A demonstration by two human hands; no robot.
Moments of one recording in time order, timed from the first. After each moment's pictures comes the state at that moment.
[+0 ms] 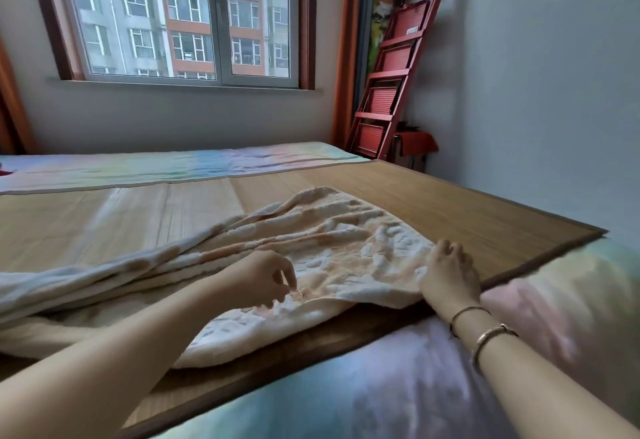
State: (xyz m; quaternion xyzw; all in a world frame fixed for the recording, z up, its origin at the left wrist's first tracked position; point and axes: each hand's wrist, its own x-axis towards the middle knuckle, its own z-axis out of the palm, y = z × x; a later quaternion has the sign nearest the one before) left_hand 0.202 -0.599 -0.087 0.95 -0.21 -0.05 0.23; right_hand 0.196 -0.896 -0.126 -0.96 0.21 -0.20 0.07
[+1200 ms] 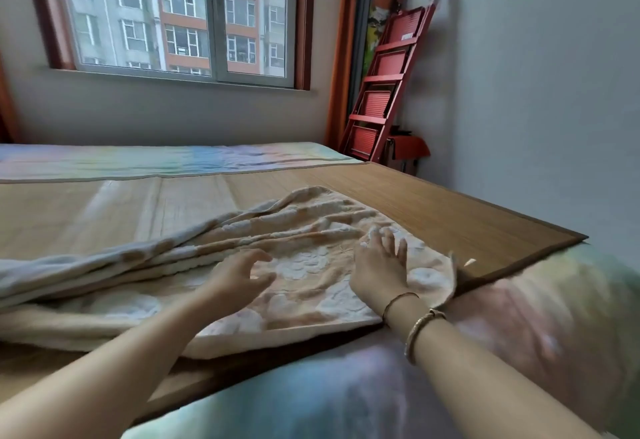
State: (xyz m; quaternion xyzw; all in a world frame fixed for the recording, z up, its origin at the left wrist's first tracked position) left_hand 0.194 -0.583 -0.114 0.94 -0.14 0.07 0.31; right_hand 0.191 -0.811 -0.107 -0.99 0.04 -0.12 0.04
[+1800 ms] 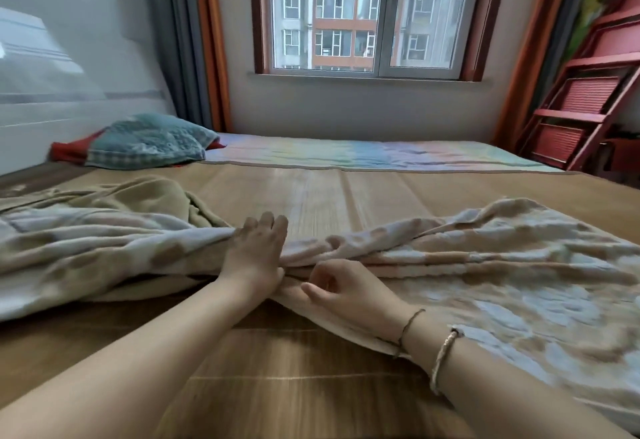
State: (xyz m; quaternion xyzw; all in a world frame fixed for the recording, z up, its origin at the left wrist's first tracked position) left_hand 0.162 -0.298 -0.102 0.97 0.10 0.23 -0.02; right_hand 0.200 -0.464 -0.125 -0.86 -0.41 -0.01 0.30
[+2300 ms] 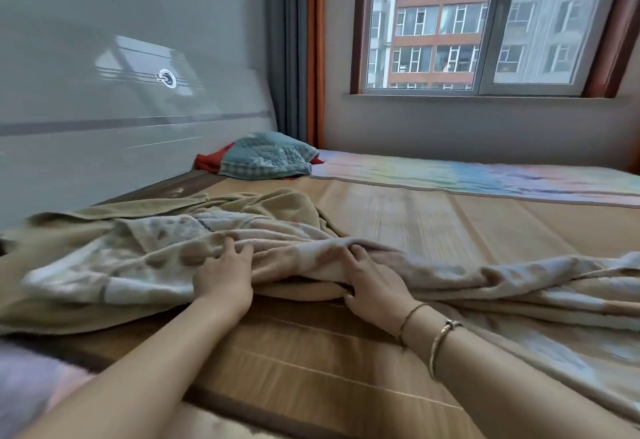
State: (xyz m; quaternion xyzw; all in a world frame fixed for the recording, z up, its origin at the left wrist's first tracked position) left_hand 0.031 -0.096 -0.108 0.92 0.37 0.14 -0.05; right_hand 0.161 -0.281 -0.119 -0.87 -0.46 -0.12 0.14
